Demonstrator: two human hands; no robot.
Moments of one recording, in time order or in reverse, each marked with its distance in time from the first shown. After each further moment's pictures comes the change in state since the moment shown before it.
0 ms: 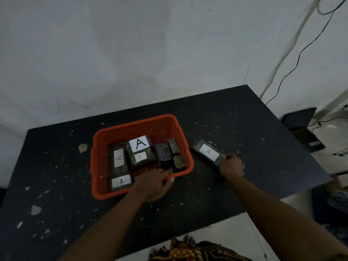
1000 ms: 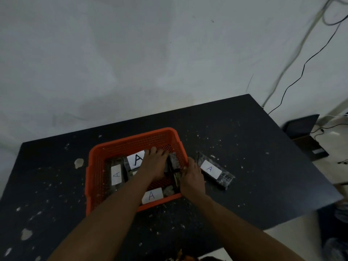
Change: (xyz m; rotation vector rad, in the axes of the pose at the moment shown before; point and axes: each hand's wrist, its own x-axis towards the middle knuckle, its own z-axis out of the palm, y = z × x) left_hand 0.107 -0.021 -0.053 0.340 0.002 -0.082; right_hand -0.079 -0.086 0.063 0.093 -0.176 -0.537
